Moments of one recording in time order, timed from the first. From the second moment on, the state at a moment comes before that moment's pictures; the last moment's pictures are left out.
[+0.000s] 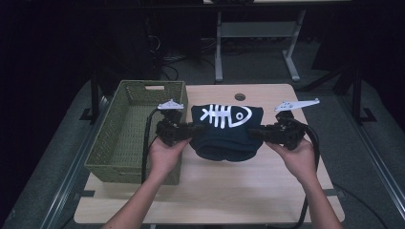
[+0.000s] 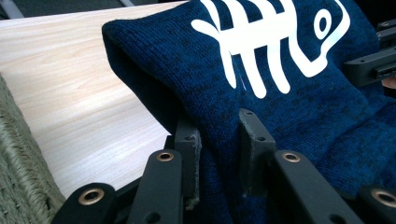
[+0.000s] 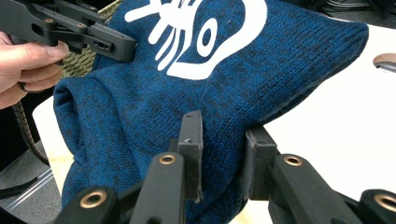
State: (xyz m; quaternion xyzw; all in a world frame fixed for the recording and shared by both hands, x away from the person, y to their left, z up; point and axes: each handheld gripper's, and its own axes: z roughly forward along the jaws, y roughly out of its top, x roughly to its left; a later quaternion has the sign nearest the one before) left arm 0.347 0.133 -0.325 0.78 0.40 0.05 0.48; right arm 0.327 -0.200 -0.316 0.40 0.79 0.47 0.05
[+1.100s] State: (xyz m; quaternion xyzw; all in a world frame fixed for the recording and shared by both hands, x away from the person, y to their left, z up) left arm 0.351 0.184 -0.311 0.77 0.43 0.07 0.47; right arm 0.350 -0.152 -0.303 0.38 0.80 0.47 0.02
